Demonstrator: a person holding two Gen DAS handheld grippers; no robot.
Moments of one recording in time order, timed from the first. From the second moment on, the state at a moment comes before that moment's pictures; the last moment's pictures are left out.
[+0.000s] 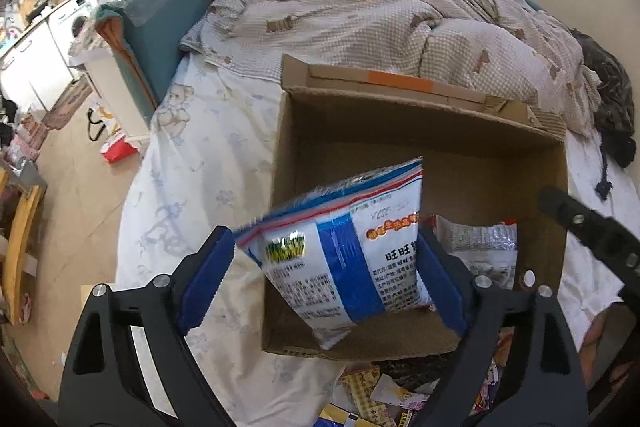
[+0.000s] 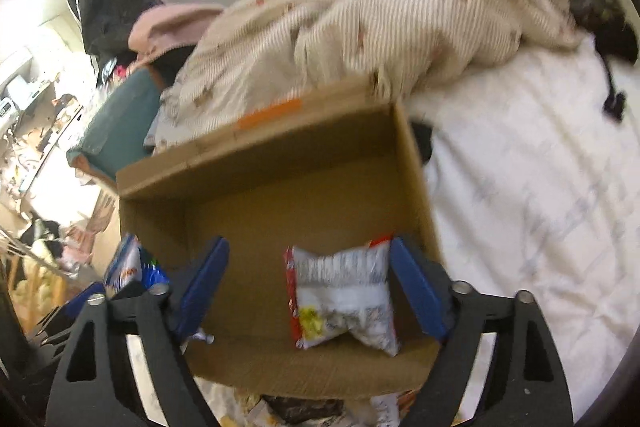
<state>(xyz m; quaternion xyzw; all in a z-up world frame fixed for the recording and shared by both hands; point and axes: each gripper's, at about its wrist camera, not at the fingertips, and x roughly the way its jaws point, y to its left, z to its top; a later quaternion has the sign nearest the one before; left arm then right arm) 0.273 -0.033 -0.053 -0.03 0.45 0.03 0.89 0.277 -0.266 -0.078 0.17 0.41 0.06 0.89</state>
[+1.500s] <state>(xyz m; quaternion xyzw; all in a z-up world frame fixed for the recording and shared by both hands) 0.155 -0.005 -0.009 -0.02 0.41 -0.02 0.91 0.146 -0.268 -0.056 0.21 0.48 0.07 0.85</state>
